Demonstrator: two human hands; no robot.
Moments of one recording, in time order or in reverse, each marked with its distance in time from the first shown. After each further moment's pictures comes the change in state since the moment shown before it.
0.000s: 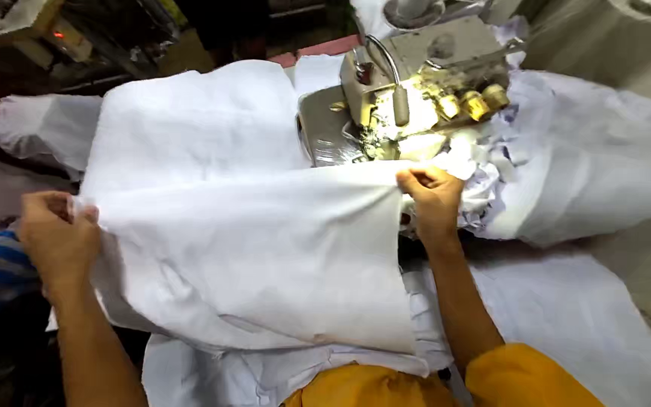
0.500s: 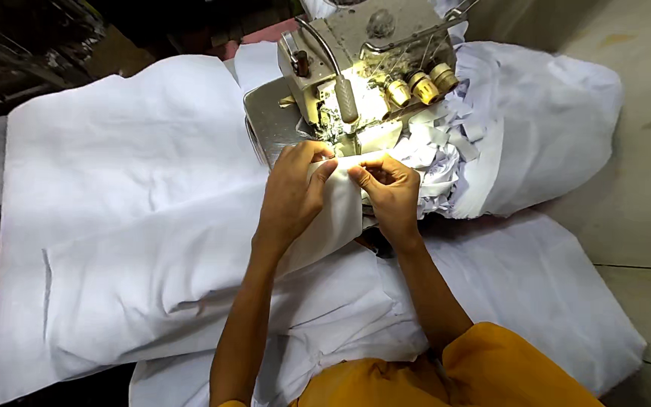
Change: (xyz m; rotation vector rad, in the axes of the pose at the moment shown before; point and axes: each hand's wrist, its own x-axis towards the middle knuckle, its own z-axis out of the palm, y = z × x) left_hand -0.079 0.313 0.152 -0.521 -0.412 0.737; right_hand -0.003 -0.002 0.012 -0.001 0.018 -0.062
